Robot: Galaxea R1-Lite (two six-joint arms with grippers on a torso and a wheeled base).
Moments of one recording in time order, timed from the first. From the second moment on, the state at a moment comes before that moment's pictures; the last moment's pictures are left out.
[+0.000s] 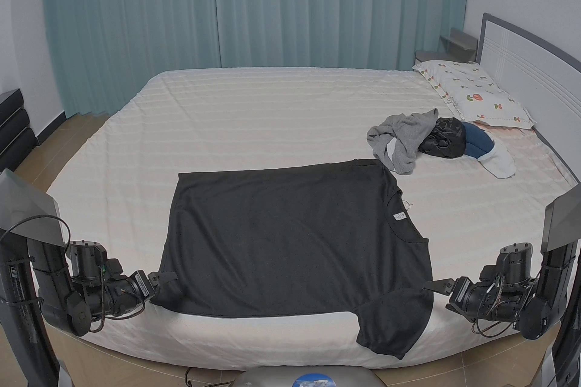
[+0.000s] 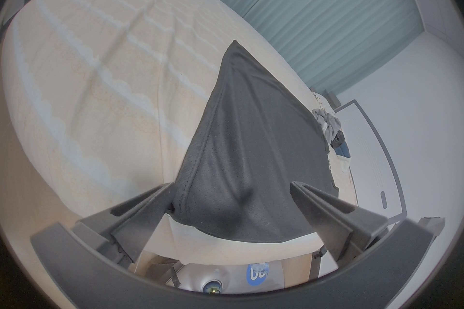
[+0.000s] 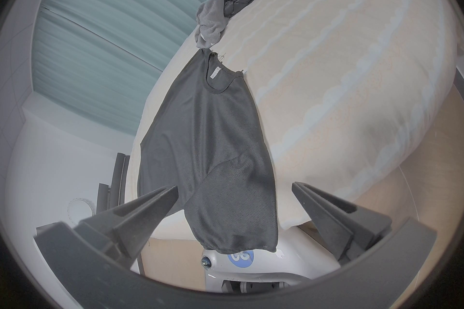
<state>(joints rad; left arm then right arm) 0.07 2.23 -0.19 -1.34 -0.41 -0.58 0.15 2.15 -0.04 -1.42 0.24 0.79</state>
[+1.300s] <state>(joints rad) 0.05 2.28 -0.25 -1.27 -0.35 -0.54 0.14 2.17 -0.05 -1.43 0.24 0.79</state>
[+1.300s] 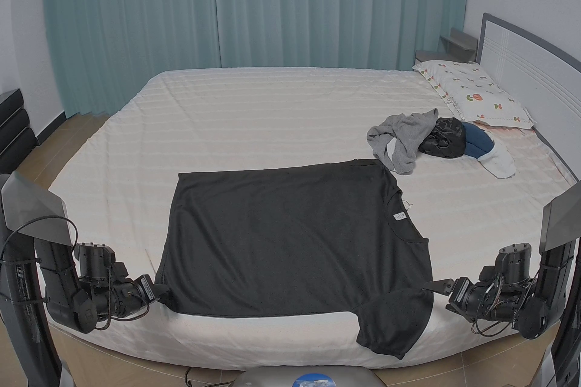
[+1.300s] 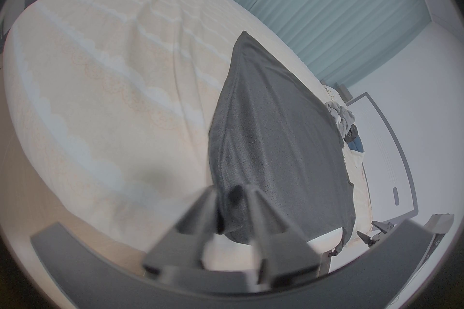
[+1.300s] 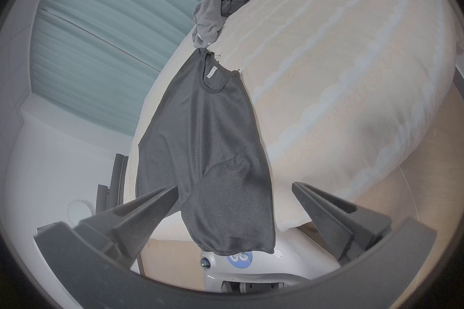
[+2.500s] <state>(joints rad) 0.14 2.23 -0.06 -1.37 -0.33 -0.49 0.13 2.34 -0.12 -1.55 0.25 0.76</state>
